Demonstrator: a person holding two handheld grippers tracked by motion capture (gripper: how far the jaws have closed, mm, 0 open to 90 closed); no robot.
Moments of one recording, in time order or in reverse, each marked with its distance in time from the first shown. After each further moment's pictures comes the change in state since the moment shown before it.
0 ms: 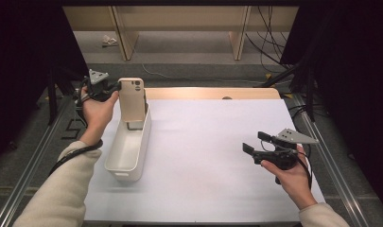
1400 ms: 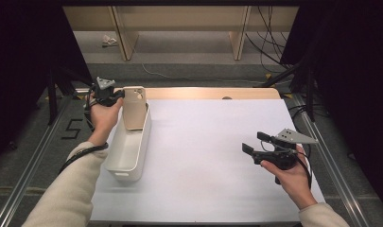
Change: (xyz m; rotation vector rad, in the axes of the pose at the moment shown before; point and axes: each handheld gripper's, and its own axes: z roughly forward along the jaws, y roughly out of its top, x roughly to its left) left arm 0.001 -0.028 0.026 0.097 0.027 -0.003; right arm 0.000 0.000 0.001 0.001 0.013 0.001
